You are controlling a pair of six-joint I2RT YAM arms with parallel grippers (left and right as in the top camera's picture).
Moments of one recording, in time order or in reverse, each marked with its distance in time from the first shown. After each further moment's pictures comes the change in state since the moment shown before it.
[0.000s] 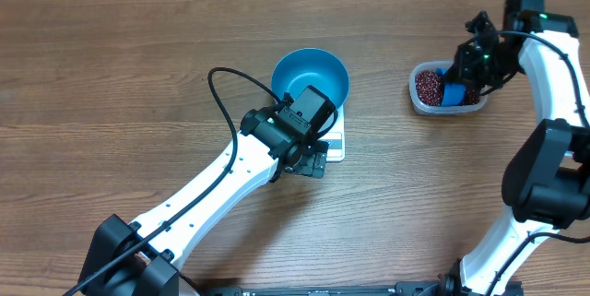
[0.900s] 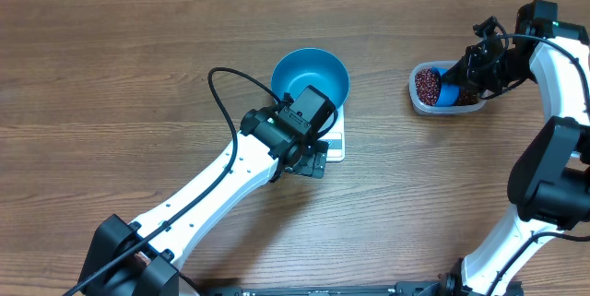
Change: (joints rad) left arm 0.000 0.000 0.000 0.000 0.000 0.000; right arm -0.047 0.010 -0.042 0.012 -0.167 0.000
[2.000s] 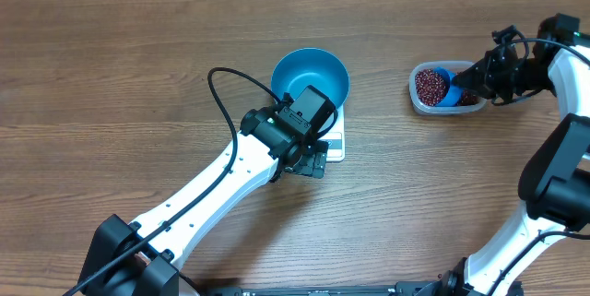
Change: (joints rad) left arm 0.000 0.000 0.000 0.000 0.000 -0.003; right arm -0.113 0.021 -0.032 -0.002 -0.157 -0.016
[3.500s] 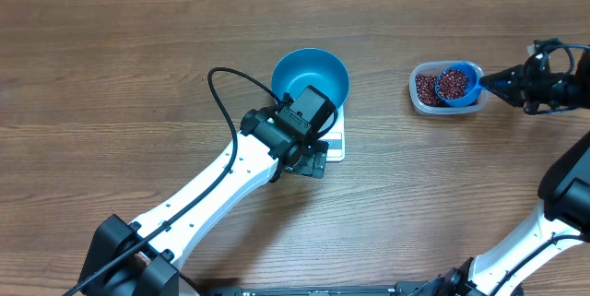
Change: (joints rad) left arm 0.000 0.000 0.000 0.000 0.000 0.000; right arm -0.177 0.023 0.047 -0.170 -0.235 -0.112
